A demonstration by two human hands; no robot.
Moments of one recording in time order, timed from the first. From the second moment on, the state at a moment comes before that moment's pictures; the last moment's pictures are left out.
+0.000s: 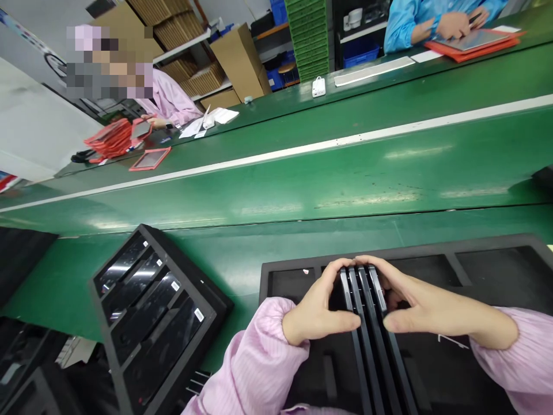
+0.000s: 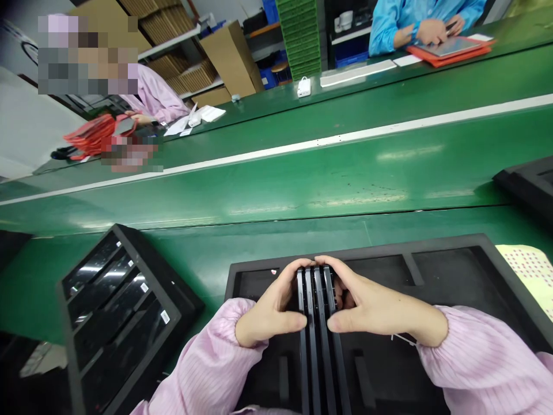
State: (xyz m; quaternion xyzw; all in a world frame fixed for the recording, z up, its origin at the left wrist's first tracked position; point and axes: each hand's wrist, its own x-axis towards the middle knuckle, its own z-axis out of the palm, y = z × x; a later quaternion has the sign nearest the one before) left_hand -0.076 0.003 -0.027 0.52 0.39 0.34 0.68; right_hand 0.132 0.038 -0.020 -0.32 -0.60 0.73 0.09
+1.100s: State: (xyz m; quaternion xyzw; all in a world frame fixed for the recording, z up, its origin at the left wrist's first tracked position) left_hand -0.061 -0.057 -0.028 0.62 0.52 0.32 0.49; right_hand 0.130 0.025 -0.027 -0.37 -0.64 0.64 0.21
